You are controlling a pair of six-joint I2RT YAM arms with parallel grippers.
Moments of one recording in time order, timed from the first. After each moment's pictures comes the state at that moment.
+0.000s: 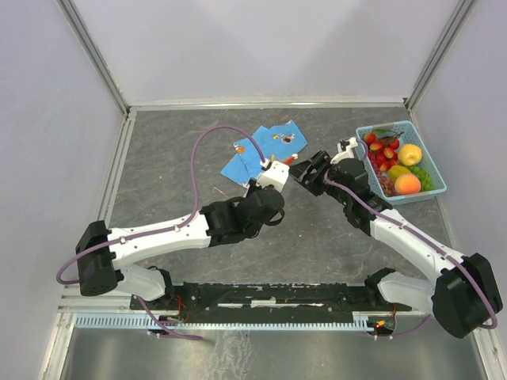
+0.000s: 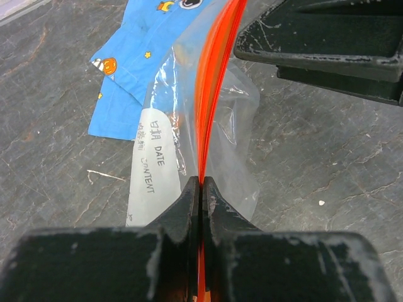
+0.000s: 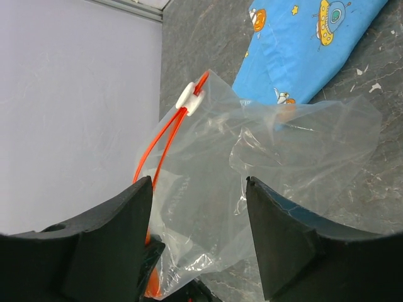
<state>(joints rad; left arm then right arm) -1.19 1.37 1.10 -0.33 -0.77 -0.28 0.50 1.13 0.69 0.15 -0.12 1.07</state>
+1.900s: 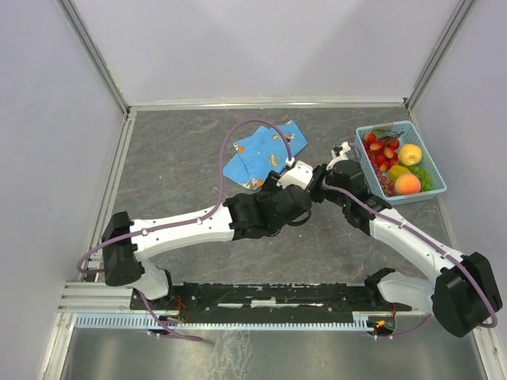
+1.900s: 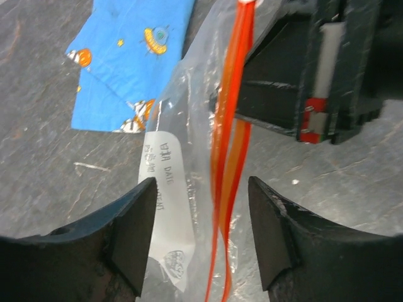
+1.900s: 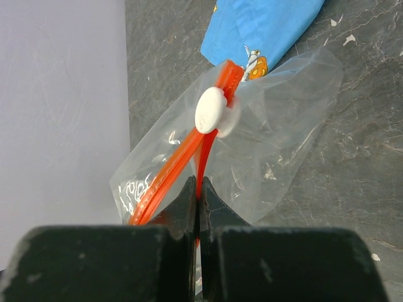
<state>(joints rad) -1.25 1.54 1.38 -0.58 -0.74 -0.36 0.51 1.14 0.69 0.03 -0.18 1.03</state>
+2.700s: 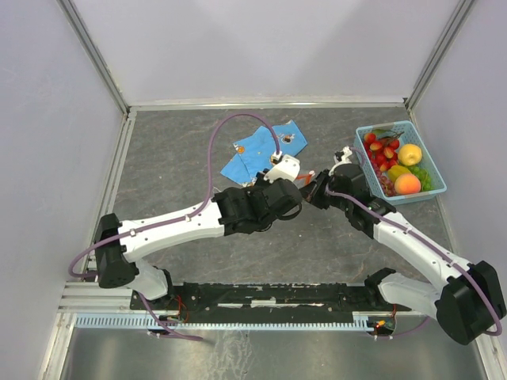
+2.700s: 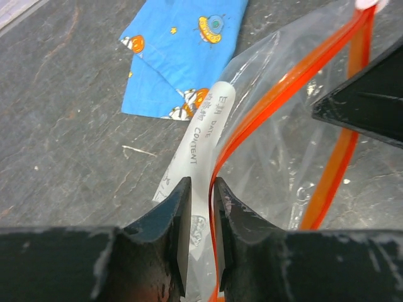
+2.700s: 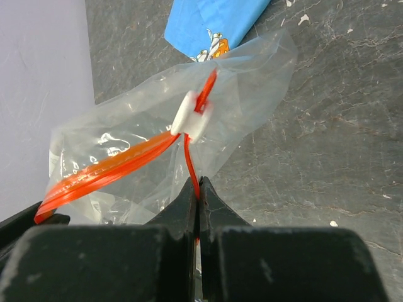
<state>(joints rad) -1.21 1.52 1.40 -0.74 -0.84 -0.36 0.52 1.09 0.69 -0.13 -0.13 0.96</state>
